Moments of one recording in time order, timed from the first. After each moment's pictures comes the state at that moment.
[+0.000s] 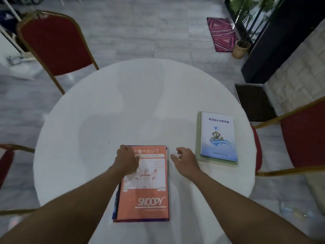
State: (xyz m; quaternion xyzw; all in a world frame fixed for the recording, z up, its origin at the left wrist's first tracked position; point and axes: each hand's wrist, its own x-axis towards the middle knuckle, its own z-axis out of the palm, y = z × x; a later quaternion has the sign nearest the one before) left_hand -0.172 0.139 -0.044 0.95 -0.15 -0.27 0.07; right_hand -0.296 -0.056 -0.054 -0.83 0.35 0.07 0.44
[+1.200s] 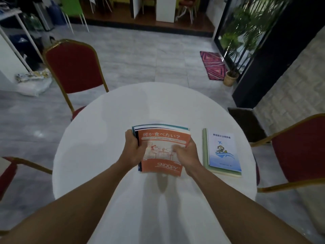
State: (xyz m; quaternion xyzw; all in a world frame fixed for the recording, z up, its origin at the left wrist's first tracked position) left_hand -0.138 0.179 0.049 0.77 -0.25 -0.10 0.58; right_hand -0.248 0.008 0.043 -0.65 0.35 -0.13 0.66
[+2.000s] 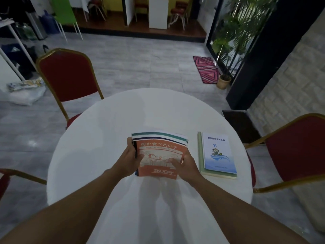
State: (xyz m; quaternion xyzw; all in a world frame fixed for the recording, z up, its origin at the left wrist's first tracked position) left_hand -0.131 0.189 0.028 0.80 -0.32 -0.19 0.47; right_hand -0.278 -0.008 0.016 -0.77 0.25 -0.11 0.58
